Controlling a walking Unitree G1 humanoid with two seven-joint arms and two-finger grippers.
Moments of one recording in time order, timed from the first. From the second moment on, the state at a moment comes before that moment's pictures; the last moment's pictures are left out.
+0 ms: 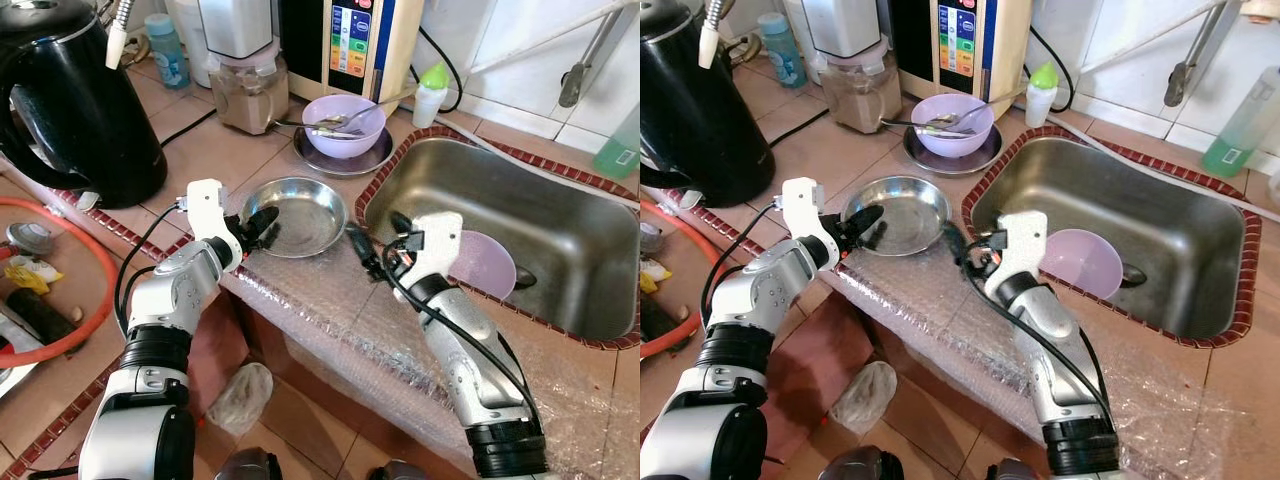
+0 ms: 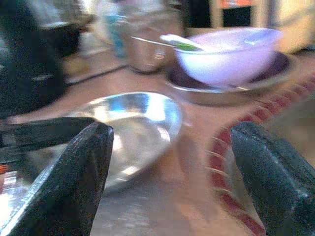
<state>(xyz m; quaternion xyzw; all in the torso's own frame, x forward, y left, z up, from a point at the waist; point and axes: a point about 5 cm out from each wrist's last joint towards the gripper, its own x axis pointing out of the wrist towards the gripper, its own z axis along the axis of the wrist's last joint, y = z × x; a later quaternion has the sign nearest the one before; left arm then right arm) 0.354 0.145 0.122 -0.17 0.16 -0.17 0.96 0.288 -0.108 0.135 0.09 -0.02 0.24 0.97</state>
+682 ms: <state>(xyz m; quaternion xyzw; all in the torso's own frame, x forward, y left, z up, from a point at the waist) 0.361 0.139 0.139 -0.19 0.06 -0.15 0.97 0.284 -0.109 0.138 0.09 -0.01 0.28 0.96</state>
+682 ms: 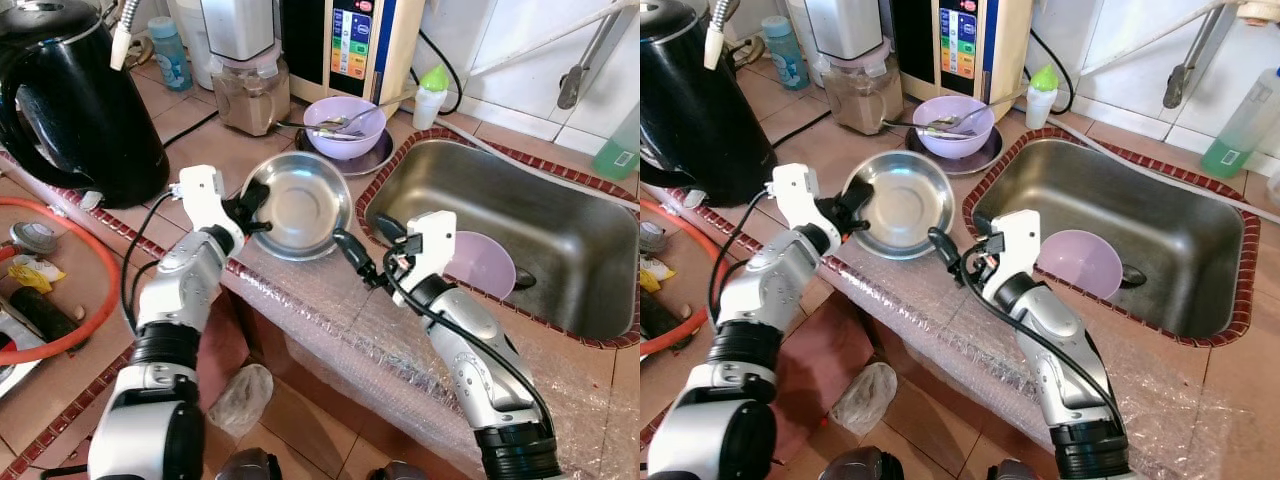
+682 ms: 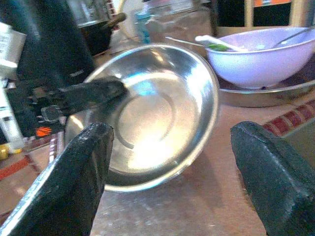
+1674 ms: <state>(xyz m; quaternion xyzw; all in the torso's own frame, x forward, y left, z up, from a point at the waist) 0.344 0.106 0.156 -0.21 -0.03 -0.29 0.93 0.321 -0.120 0.155 0.17 -0.02 0.15 0.97</state>
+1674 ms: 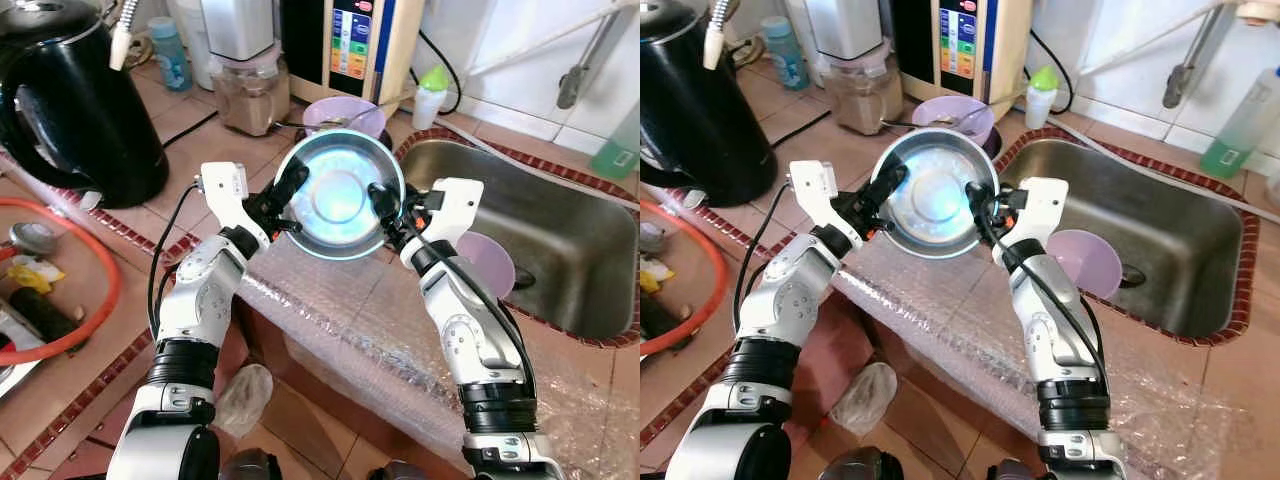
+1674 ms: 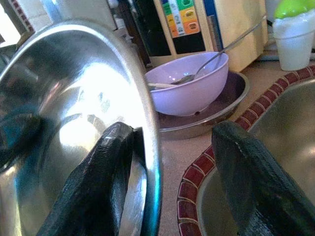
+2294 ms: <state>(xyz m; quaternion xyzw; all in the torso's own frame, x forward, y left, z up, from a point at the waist) 0.344 0.107 0.151 -0.20 -0.02 -0.28 0.94 0.323 -0.119 0.153 0.18 0.01 0.17 0.97</state>
